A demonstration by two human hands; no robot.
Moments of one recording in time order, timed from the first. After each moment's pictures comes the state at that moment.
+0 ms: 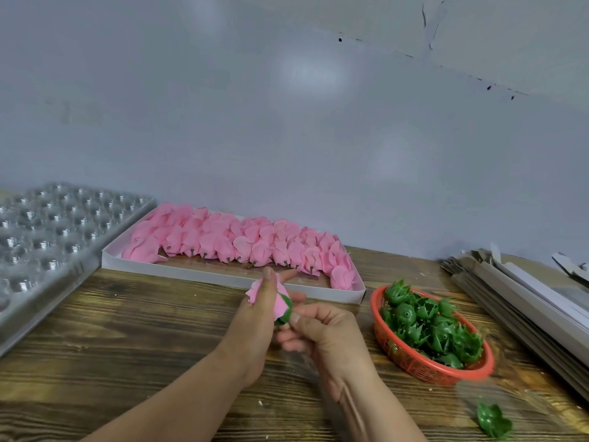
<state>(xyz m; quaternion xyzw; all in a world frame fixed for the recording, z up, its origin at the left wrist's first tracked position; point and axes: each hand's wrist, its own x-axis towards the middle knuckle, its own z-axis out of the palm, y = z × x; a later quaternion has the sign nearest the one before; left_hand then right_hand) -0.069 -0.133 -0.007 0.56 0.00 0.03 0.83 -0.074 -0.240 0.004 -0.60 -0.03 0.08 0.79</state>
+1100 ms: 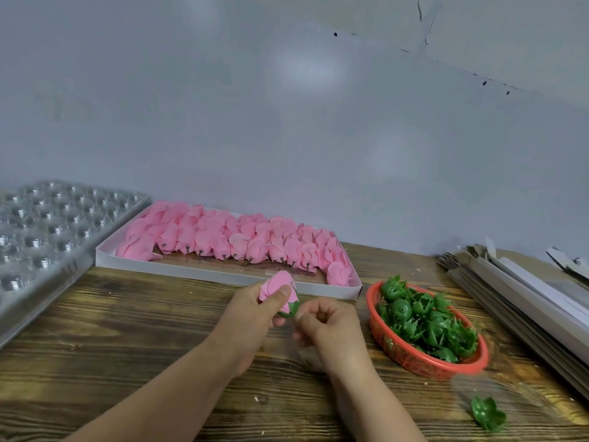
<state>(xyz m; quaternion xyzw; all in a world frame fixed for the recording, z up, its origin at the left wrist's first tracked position) -0.055 -0.123 -0.020 0.64 0.00 0.02 0.77 -0.064 -0.254 -0.008 -0.78 -0.06 -0.05 0.63</state>
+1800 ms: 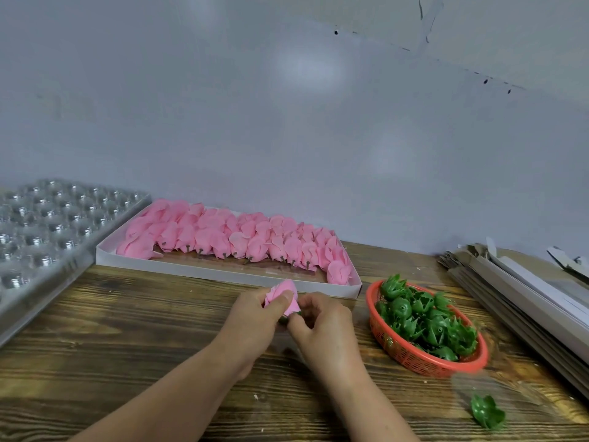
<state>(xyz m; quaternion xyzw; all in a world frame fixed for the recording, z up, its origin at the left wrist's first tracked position) -0.060 -0.131 -0.020 0.68 0.02 0.02 0.73 -0.063 -0.247 -0.012 -0.89 -0.12 -0.17 0.42</state>
